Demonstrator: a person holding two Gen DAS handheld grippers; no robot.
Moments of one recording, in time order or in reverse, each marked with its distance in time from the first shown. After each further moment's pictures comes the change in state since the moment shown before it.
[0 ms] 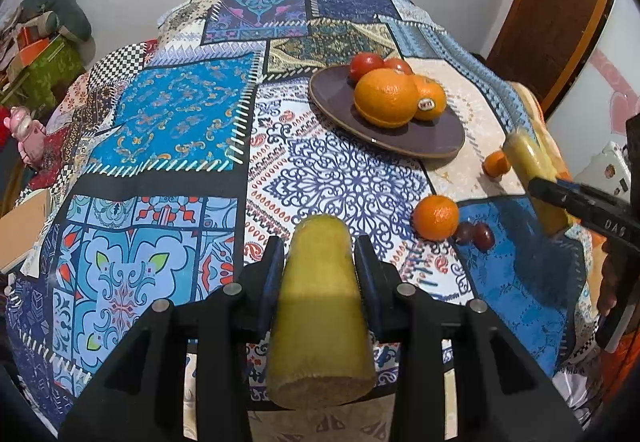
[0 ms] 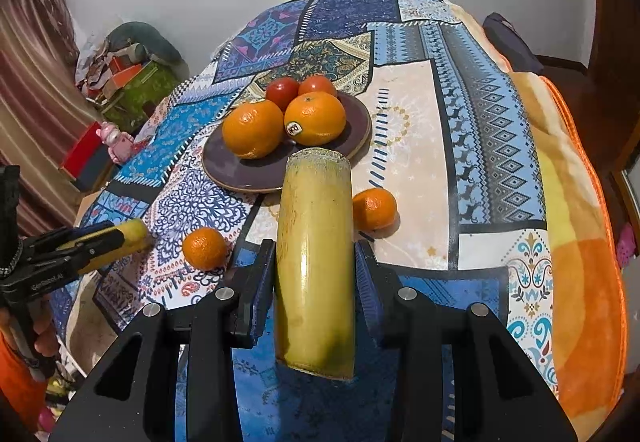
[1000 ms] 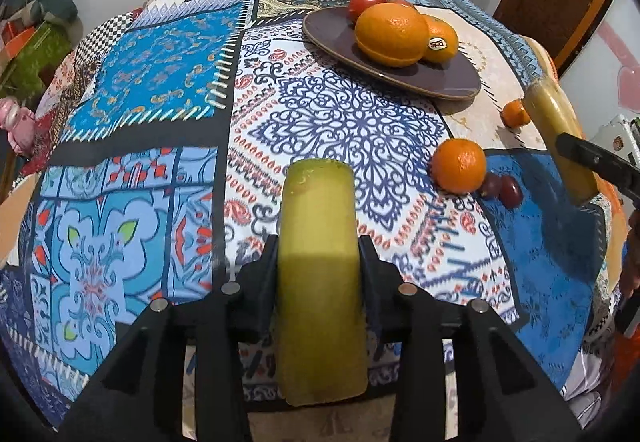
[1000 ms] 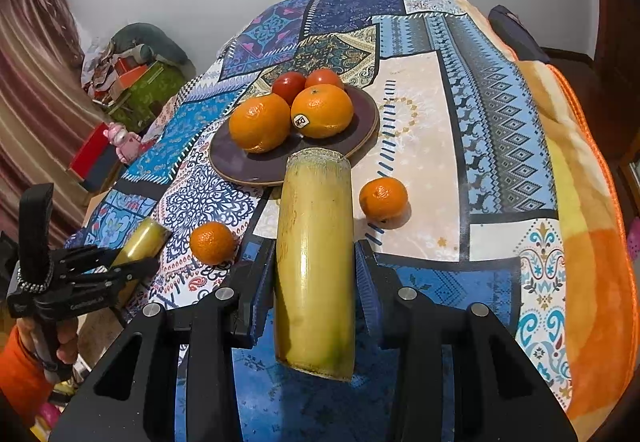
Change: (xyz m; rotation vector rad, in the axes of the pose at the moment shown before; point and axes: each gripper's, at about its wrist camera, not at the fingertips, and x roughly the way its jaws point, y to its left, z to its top) left arm 0.037 -0.003 -0.016 0.024 0.139 0.010; right arm 0.006 -0.002 -0.004 0.032 0.008 0.049
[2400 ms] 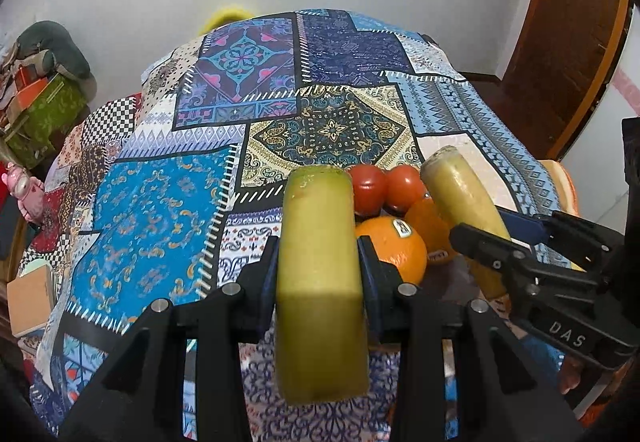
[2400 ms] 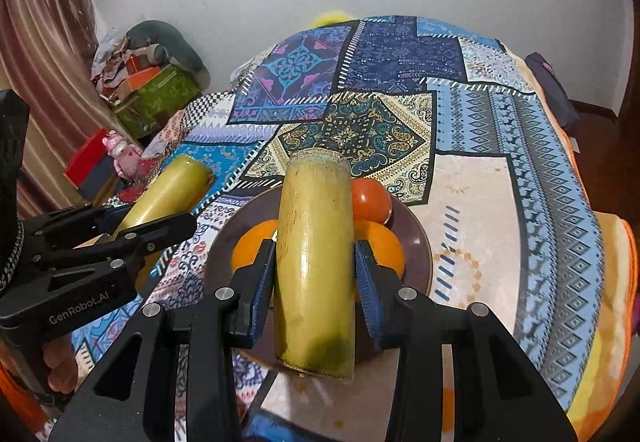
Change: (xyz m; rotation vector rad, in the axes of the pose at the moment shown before) left arm 0.000 -0.024 0.159 -0.016 -0.231 0.065; right arm 0.065 0.028 0.112 -0.144 -0.046 0.007
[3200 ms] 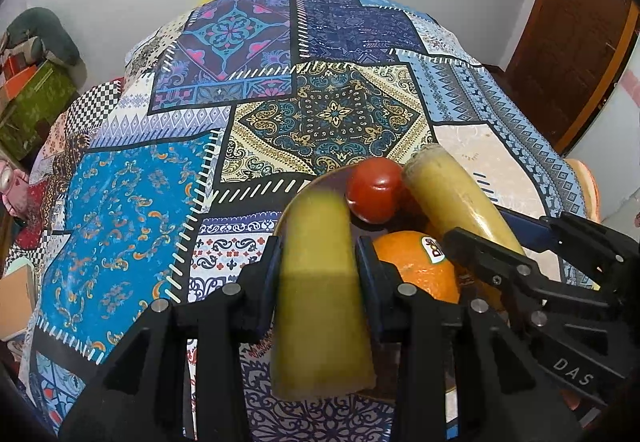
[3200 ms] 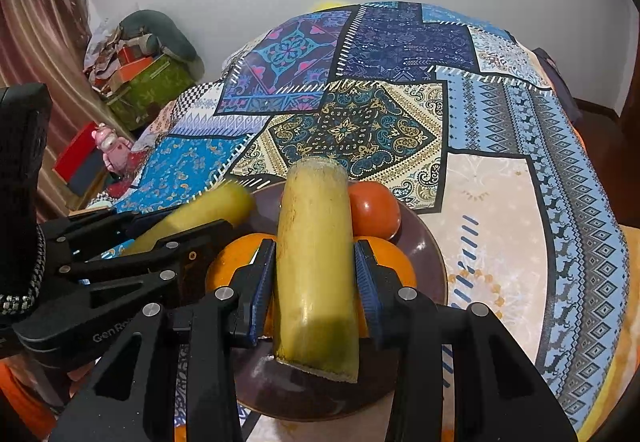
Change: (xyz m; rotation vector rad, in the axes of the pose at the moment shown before) left arm 0.055 0.005 0.007 -0.016 0.055 -0.023; right arm 0.030 -0.003 0.007 0.000 0.036 -0.008
